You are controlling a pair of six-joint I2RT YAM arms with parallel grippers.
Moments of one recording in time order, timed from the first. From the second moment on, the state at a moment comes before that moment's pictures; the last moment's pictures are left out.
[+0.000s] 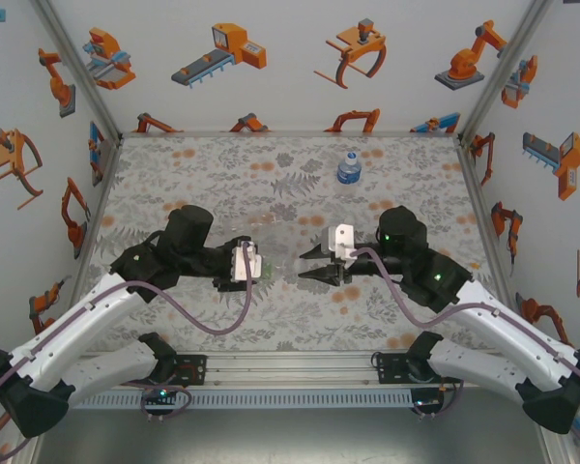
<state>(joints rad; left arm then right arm) -0.77 0.95 0.94 -0.67 0.54 0.83 0.83 0.89 0.90 -0.23 -0.70 -0.42</state>
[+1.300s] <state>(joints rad) -0.79 0.95 0.96 -0.71 0.60 0.75 0.89 0.91 0.89 -0.19 -0.71 -0.50</state>
